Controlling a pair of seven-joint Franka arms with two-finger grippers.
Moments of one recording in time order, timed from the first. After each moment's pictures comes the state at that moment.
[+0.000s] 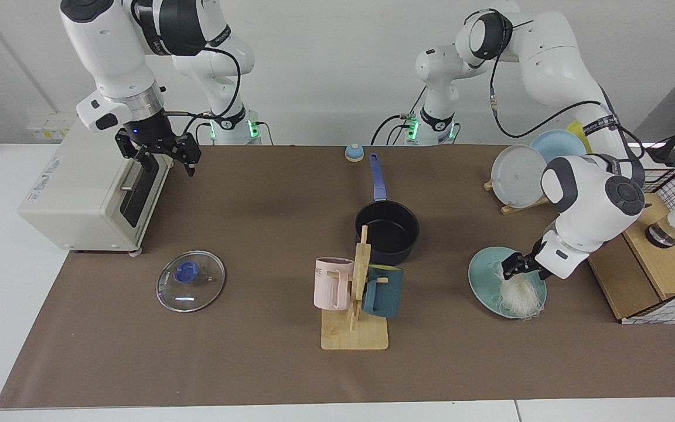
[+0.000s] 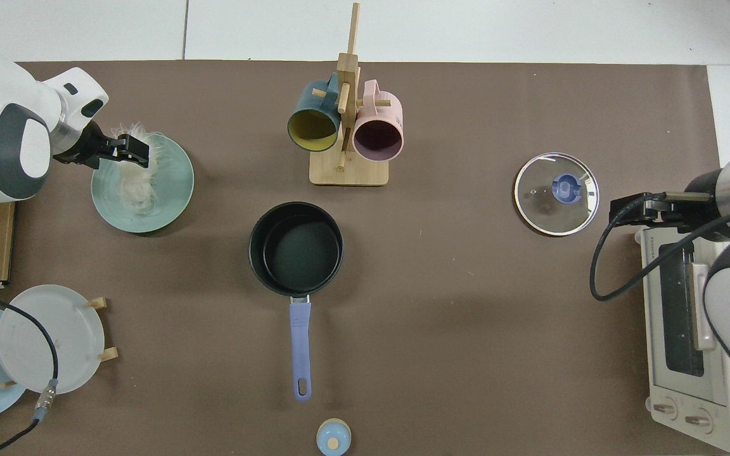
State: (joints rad) left arm 0.17 0.58 -0.17 -1.39 0.03 1.96 0.06; right arm 0.03 -0.04 -0.01 -1.74 -0.01 1.72 0.15
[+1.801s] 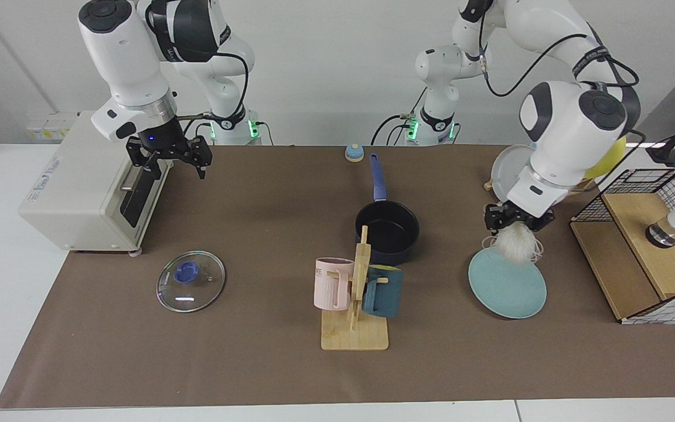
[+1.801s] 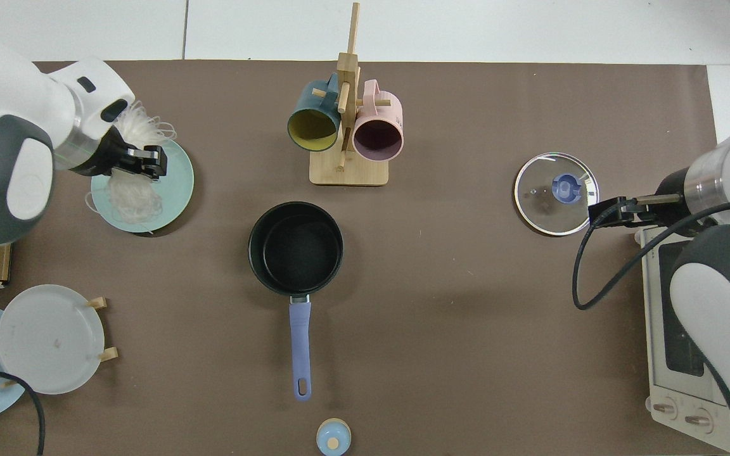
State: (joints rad) left arm 0.14 0.28 -0.31 -1.52 0.06 1.81 -0.11; right arm 0.07 -0.01 -0.01 -1.73 -0.02 1.73 0.07
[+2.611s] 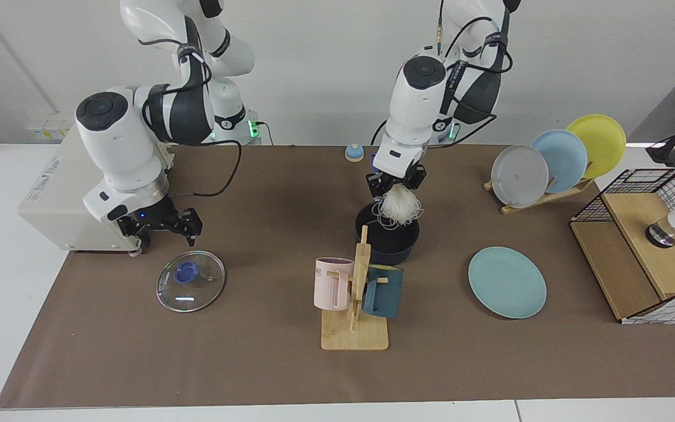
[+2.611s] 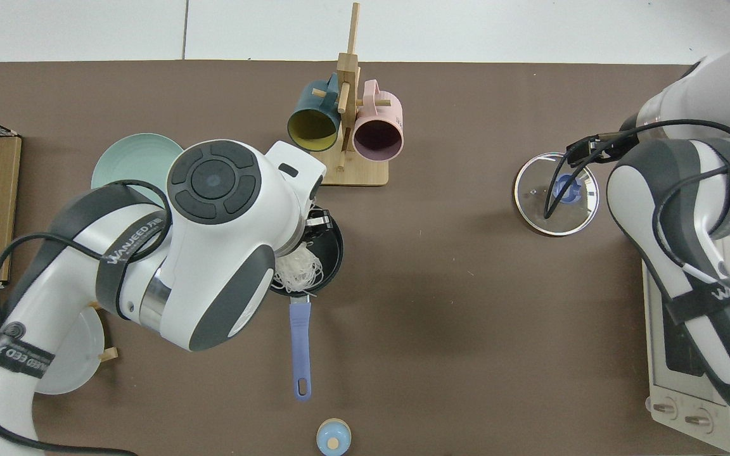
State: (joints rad) left arm -0.08 0.18 -0.47 -1.73 0.06 1.91 -0.76; right arm 0.03 0.33 -0.02 -1.54 -0.05 1.95 0.01
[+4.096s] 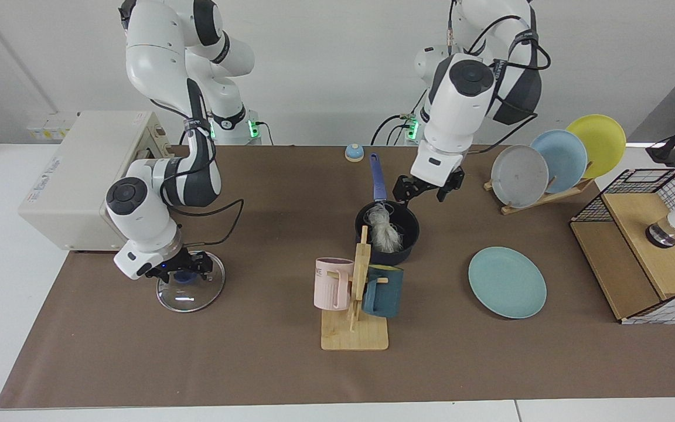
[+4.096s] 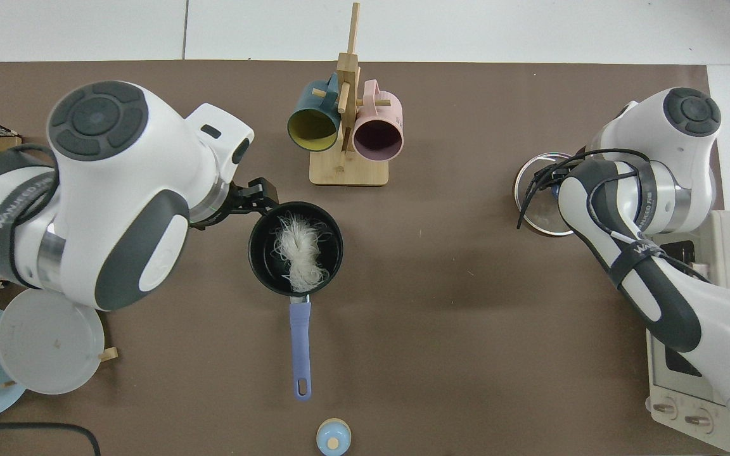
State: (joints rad) left arm 0.05 0.19 -0.45 -1.64 0.06 1.80 -0.58; right arm 0.00 0.50 -0.02 -1.66 -0.01 2.16 -0.07
